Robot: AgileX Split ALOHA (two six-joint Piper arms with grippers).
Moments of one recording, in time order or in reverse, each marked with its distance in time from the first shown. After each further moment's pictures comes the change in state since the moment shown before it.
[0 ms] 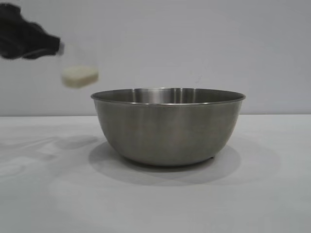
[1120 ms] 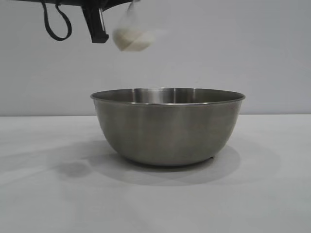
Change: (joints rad) left arm -0.154 0.000 -0.084 0.176 0.036 1.099; right arm 0.000 0.000 0.000 0.000 0.000 -0.002
